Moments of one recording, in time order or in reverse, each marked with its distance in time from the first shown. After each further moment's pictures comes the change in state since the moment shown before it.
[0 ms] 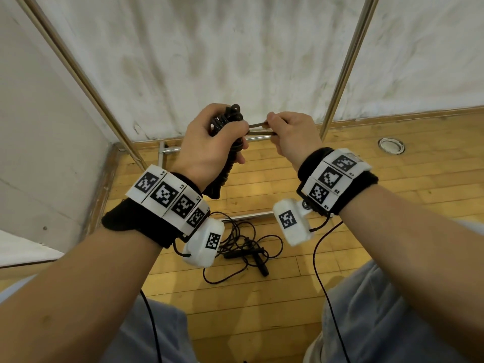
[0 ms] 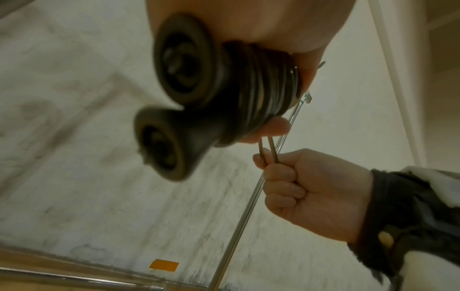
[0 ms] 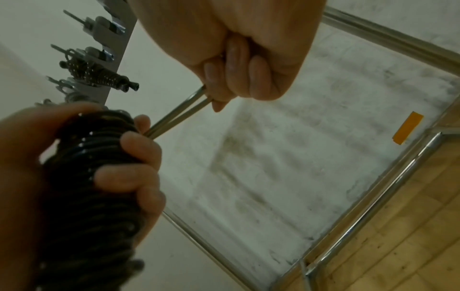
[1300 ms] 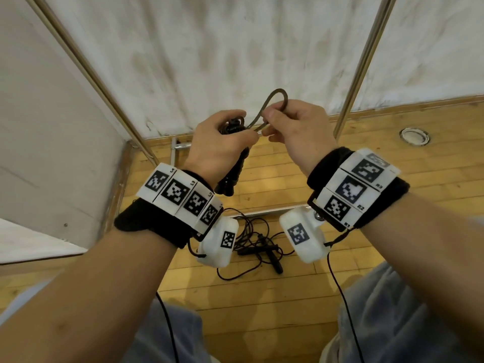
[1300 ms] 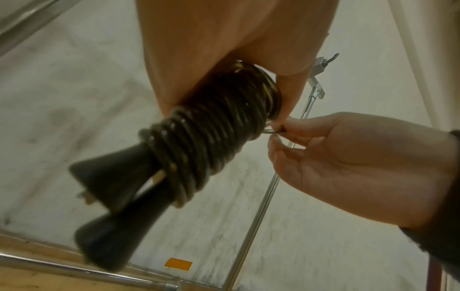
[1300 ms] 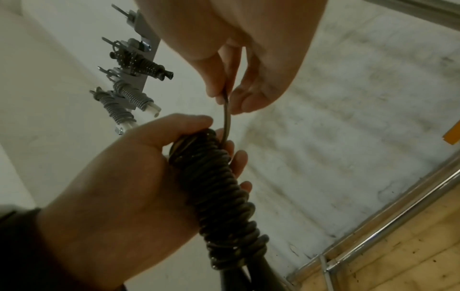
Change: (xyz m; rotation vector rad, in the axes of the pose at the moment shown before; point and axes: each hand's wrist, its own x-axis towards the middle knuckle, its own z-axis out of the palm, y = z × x) left_hand 0.008 -0.009 -0.003 0.114 0.058 -0.136; right_hand -0.018 -0.013 0.016 0.108 -0.037 -0.100
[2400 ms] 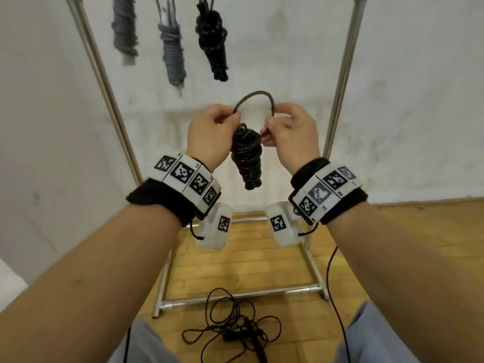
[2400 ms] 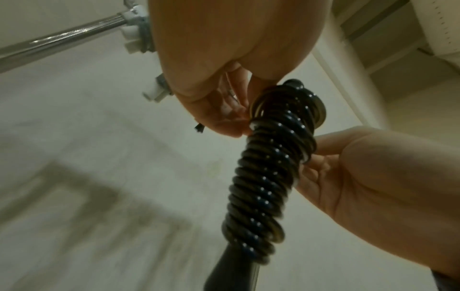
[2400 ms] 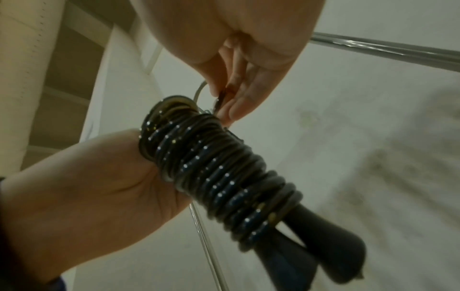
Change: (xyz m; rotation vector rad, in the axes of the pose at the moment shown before) left_hand 0.009 0.188 -0.029 0.013 0.278 0.491; right_hand 0.015 -0.184 -0.018 0.017 0.128 -0.419
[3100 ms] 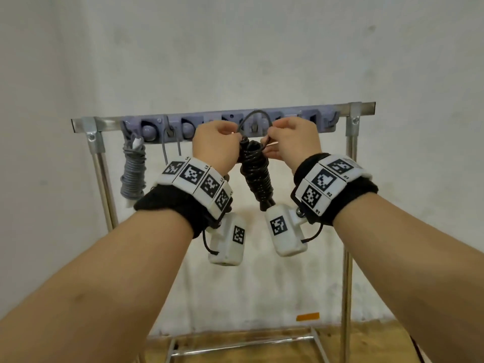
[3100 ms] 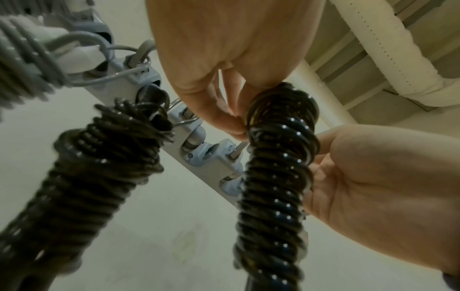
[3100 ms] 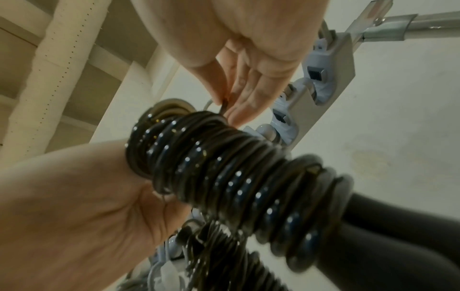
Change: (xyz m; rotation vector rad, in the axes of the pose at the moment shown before) left_hand 0.181 0.115 0.020 0.053 0.164 0.139; right_hand 0.198 -0.109 0.009 0.103 0.018 -0.060
